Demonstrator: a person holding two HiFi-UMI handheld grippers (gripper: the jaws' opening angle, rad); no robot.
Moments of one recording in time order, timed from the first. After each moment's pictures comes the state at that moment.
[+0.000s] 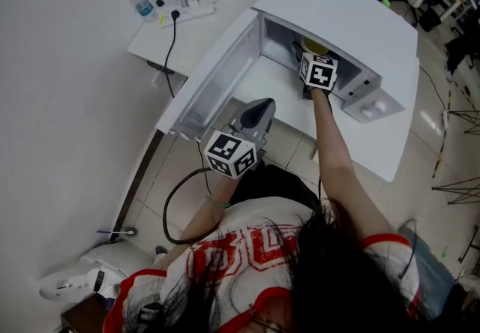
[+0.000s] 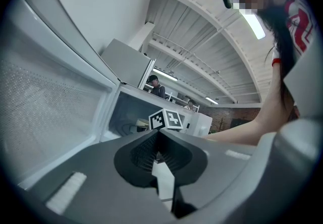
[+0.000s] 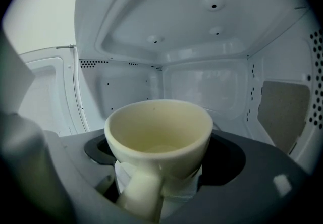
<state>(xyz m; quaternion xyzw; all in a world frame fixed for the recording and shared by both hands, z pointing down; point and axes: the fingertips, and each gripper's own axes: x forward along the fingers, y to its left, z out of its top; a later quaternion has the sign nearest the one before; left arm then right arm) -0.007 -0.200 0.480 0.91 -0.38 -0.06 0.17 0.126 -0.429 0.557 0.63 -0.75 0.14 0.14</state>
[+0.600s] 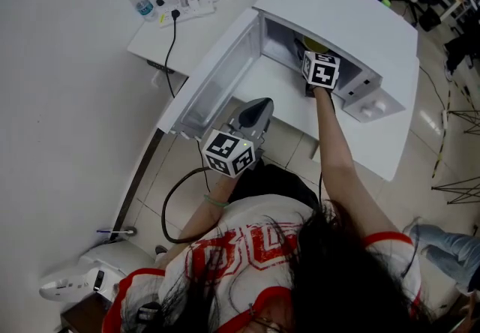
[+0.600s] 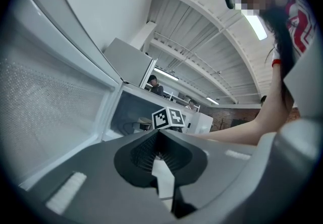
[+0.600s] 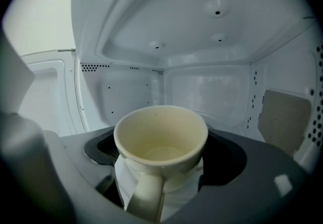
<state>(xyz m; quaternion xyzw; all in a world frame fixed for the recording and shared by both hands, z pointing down) -0.012 -0.201 0.482 0.90 -0.38 -0.06 0.18 0.127 -0.432 0.544 0.63 -0.75 0.13 0.14</state>
